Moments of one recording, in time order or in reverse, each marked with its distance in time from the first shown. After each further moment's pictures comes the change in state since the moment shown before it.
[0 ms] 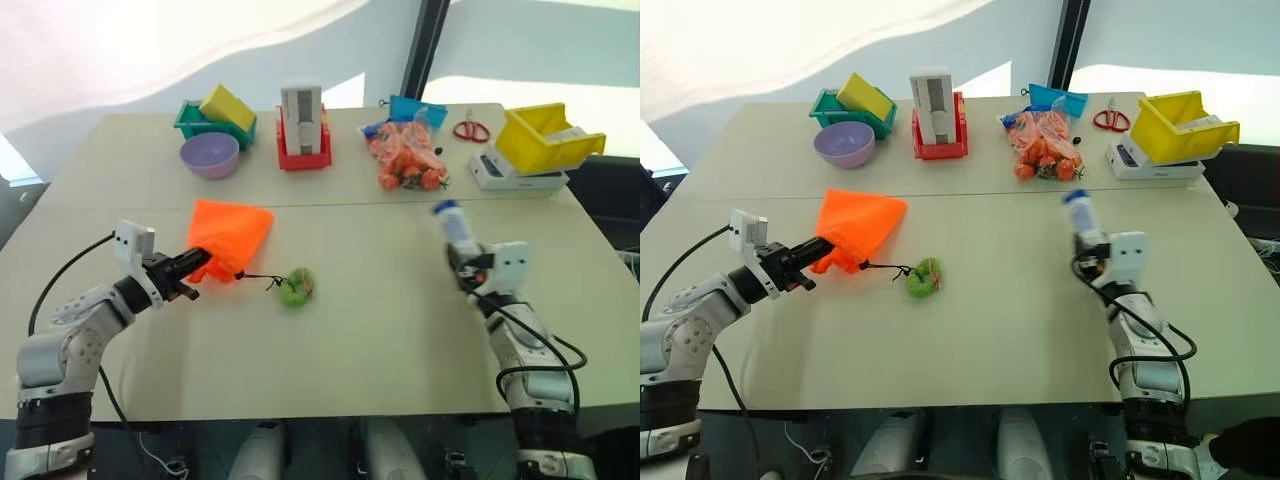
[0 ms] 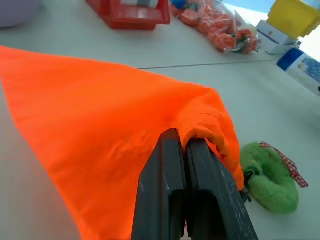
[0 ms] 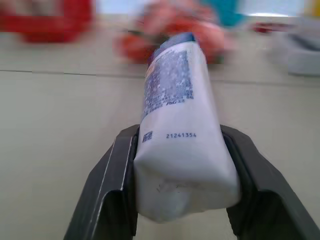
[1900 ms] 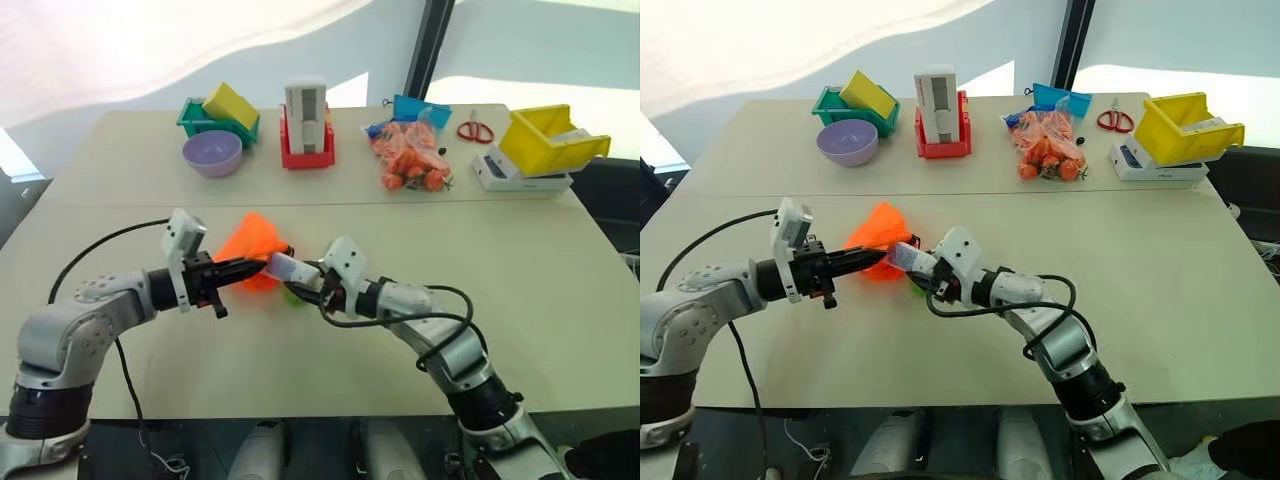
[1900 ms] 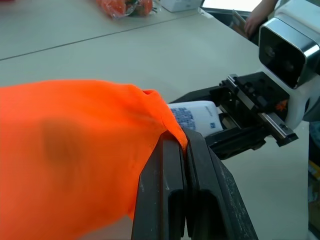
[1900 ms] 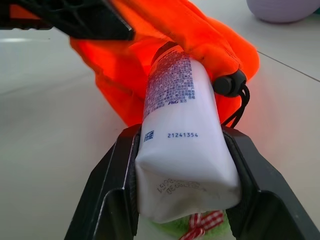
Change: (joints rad) left arm -0.032 0.088 -0.143 -0.280 -0.127 0.235 -0.057; right arm -0.293 0.152 0.414 -0.051 -0.191 0.387 0.035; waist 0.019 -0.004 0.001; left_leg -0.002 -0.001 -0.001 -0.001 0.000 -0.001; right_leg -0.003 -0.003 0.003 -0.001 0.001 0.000
